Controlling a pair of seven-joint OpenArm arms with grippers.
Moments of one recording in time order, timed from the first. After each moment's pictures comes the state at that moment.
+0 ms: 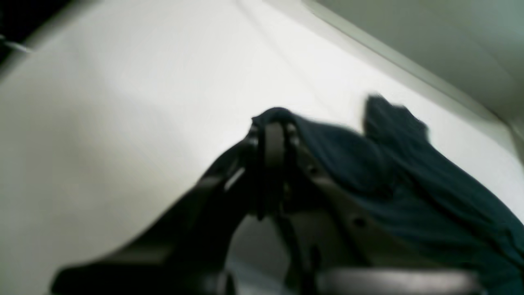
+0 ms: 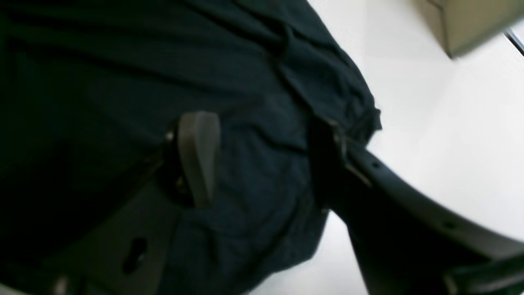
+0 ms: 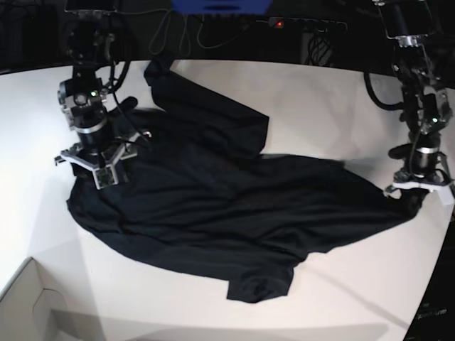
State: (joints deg) left arm 5.7 -19.2 -19.2 92.7 -39.6 0.4 18.8; right arm -11.1 2.8 10.1 101.8 -16.4 18.5 -25.4
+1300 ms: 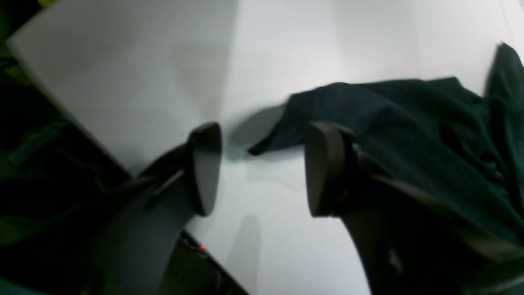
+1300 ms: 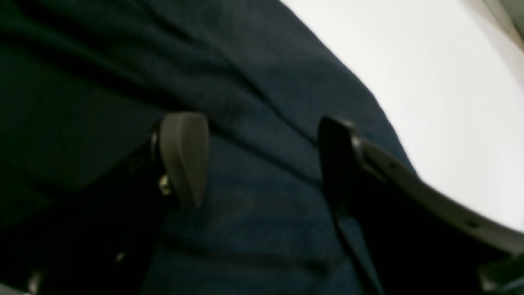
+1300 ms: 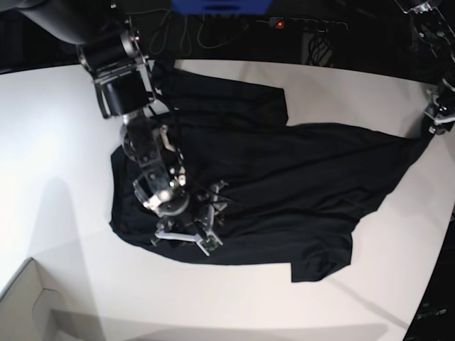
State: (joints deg) left arm 14.2 -14.5 -47.4 91.2 -38.8 0.2 45.5; right arm 24.2 -0.8 -14.7 58.9 -16.5 18.4 -25.2
